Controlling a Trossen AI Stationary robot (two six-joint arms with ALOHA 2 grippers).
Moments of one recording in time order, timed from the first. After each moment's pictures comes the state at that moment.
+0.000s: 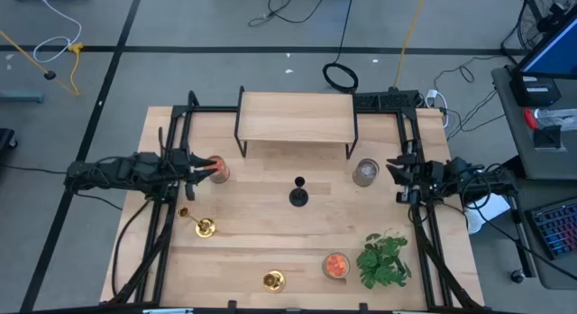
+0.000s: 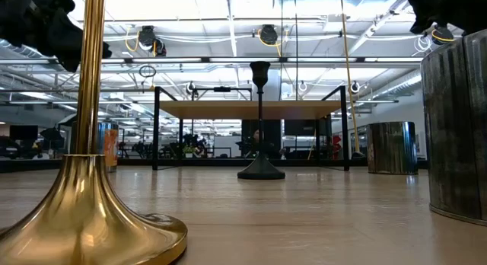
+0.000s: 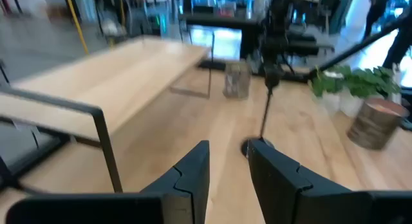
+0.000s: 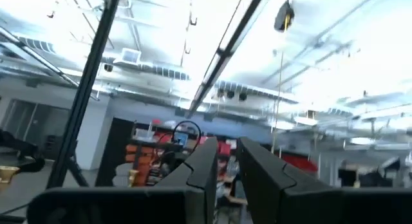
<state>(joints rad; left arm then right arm) -0.07 0.12 0.32 -0.40 -0.27 -0.14 0.10 0.00 0.01 0.60 0.13 -0.28</state>
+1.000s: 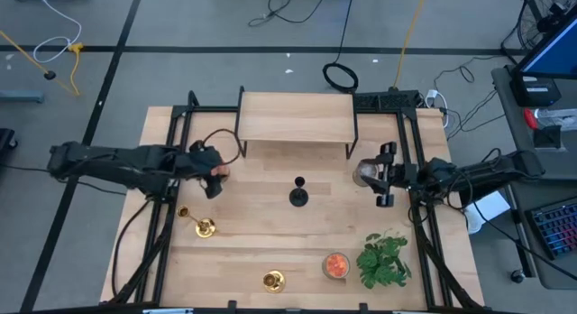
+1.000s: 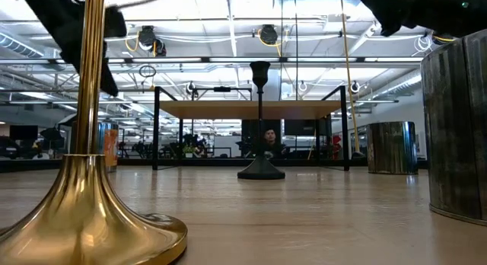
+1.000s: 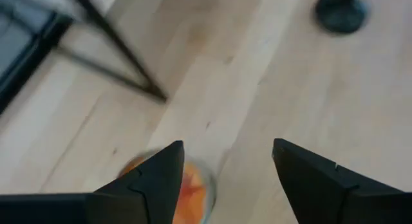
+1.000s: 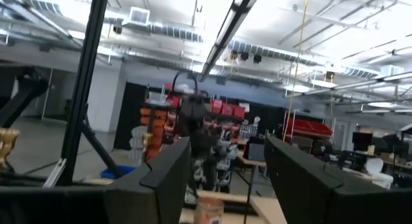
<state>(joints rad) 0.03 0.87 0.69 -0.79 -0.29 -0.34 0.10 0.63 0.10 0.98 0.13 -0.22</state>
